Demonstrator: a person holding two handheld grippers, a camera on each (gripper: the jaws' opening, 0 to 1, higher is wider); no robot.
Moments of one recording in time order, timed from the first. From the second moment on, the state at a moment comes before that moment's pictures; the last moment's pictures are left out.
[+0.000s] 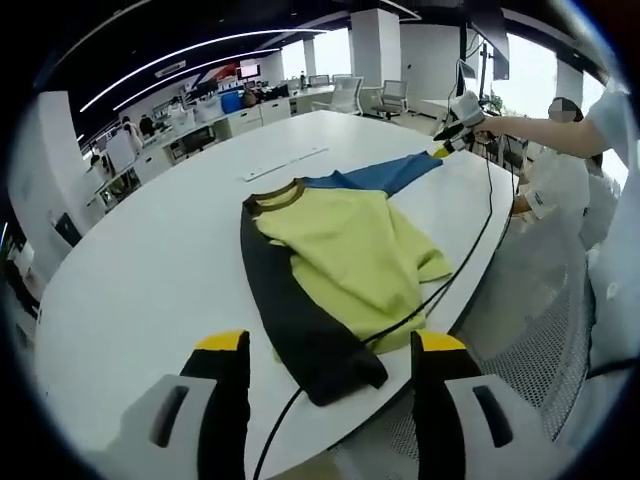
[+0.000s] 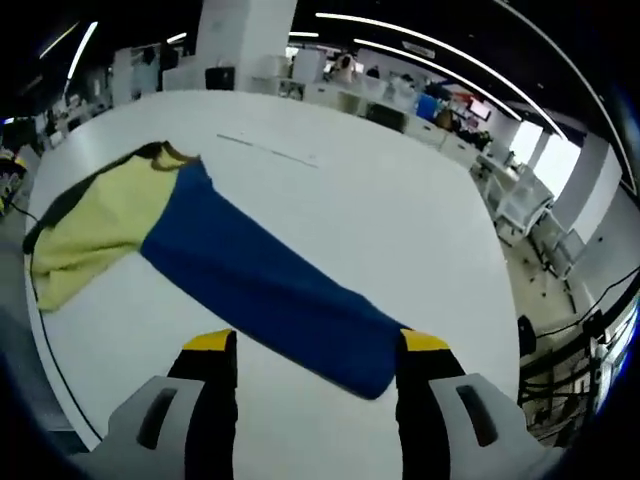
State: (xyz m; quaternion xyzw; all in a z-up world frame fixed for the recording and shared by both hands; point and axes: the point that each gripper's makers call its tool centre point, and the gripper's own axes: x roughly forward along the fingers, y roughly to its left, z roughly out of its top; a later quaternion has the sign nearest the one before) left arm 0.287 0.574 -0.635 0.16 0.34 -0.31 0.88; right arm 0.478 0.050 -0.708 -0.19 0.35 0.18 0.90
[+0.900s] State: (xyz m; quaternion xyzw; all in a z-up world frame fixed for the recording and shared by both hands) left arm 0.277 0.586 -0.623 0.16 0.31 -0.31 0.89; right arm 0.440 0.111 -0.668 -0.18 0.30 0.21 0.91
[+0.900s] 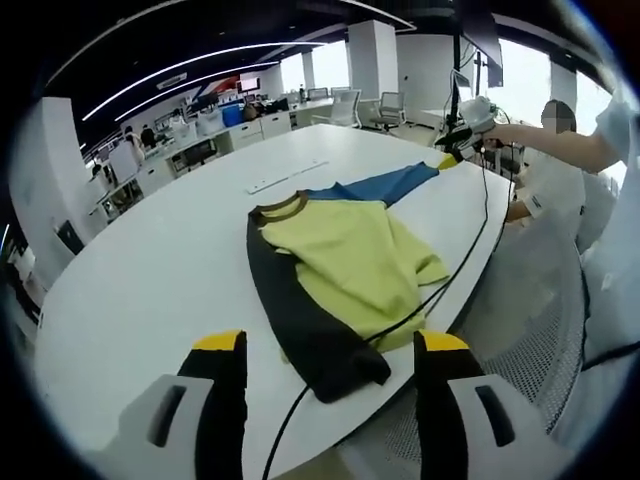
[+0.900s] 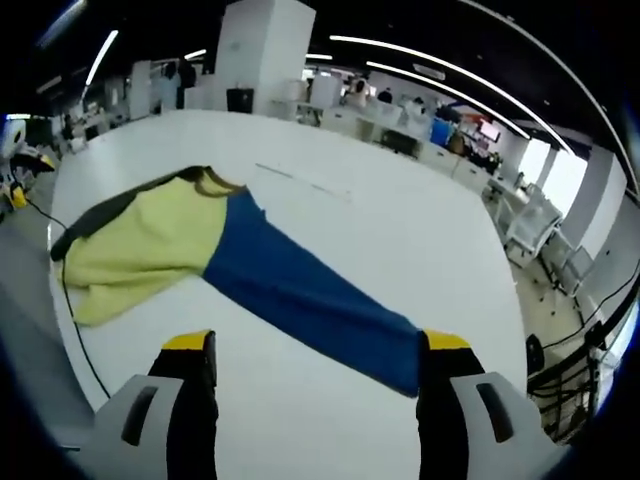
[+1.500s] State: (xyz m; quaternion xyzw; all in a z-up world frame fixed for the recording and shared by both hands) left arm 0.270 0.607 -0.619 0.16 0.30 -0.31 0.89; right arm 0.401 0.177 -0.642 -0.17 0.27 0.26 0.91
